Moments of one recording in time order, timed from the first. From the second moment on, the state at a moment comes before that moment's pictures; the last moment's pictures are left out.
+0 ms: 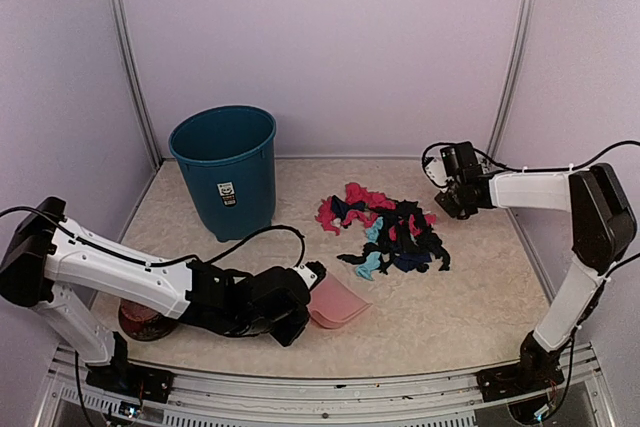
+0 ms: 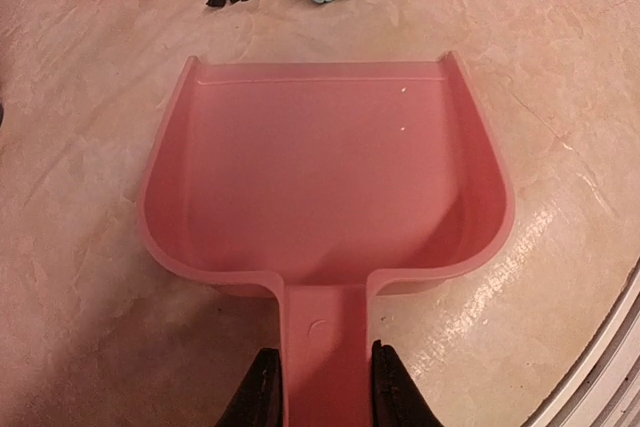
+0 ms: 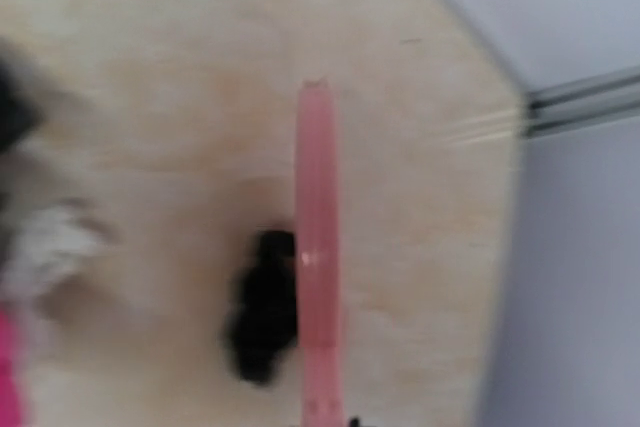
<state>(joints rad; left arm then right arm) -1.32 1.59 0.89 -0.27 -0.40 -0.41 0.36 1.71 1.09 -0.12 0.52 -0.52</state>
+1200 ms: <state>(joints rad) -1.20 1.72 0.96 -0.11 -0.27 -0.33 0.83 1.52 0.95 -0.23 0.13 -0.29</state>
